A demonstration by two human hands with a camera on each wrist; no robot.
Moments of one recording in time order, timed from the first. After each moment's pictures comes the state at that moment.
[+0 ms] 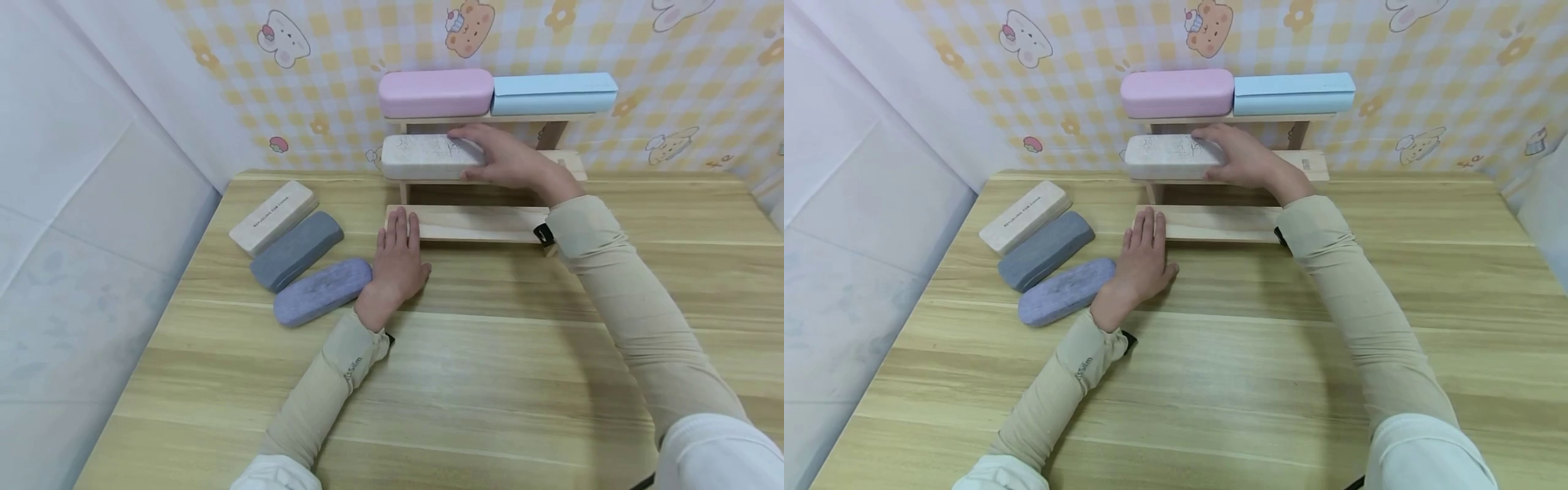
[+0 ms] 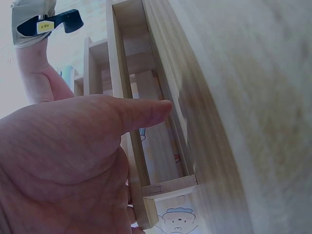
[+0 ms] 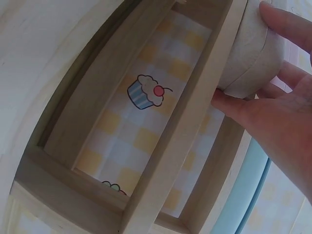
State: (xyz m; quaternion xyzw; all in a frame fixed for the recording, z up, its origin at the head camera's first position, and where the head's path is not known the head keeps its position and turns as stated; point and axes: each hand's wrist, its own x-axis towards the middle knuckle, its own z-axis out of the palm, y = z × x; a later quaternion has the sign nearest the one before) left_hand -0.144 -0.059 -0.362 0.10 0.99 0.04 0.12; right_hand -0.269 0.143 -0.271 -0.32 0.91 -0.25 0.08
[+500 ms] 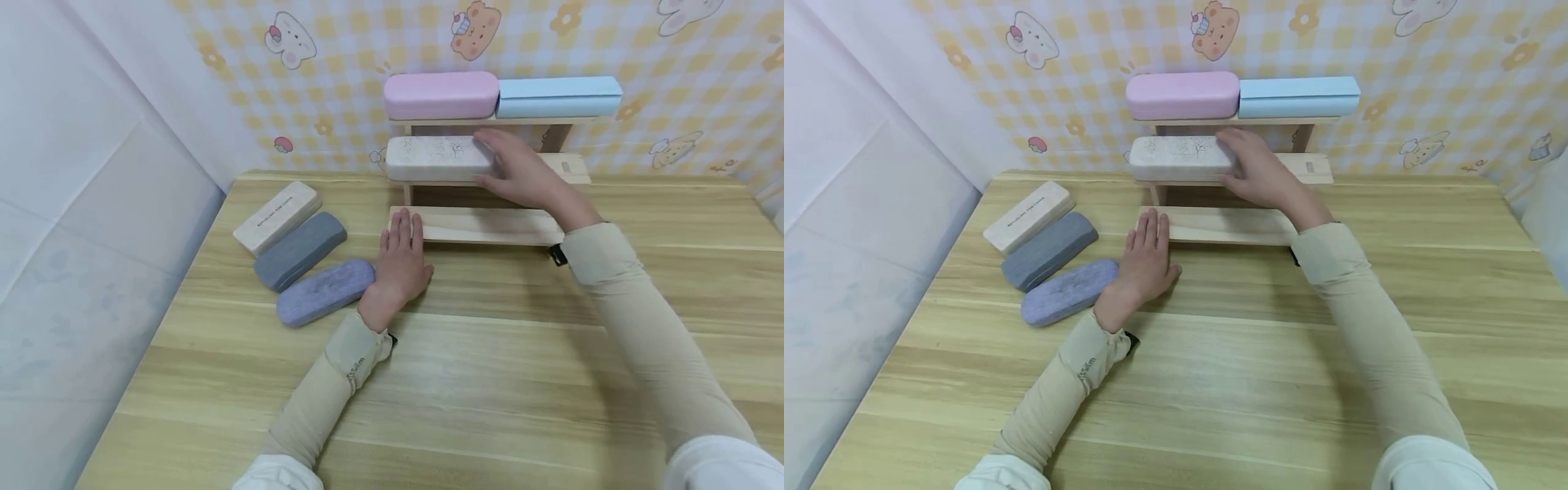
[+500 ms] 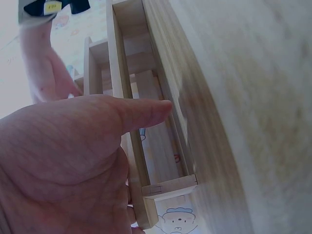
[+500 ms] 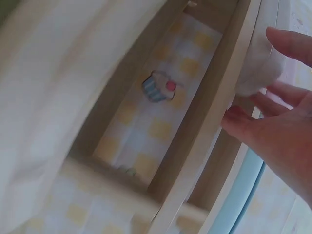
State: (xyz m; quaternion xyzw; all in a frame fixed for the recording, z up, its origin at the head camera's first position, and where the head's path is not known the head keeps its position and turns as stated) left_hand -0.143 -0.061 -0.364 0.10 0.99 0.05 0.12; right_hand -0.249 0.157 -0.287 -0.30 0.91 -0.28 0.00
